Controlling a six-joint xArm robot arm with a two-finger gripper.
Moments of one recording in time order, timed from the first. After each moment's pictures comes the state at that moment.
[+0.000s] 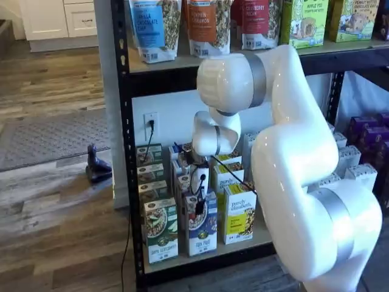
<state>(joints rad) 0.12 1.03 -1.60 0.19 0.55 -1.61</state>
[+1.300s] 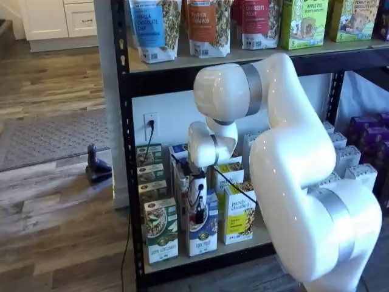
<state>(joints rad) 0.14 1.09 -1.62 0.05 0.53 -1.47</state>
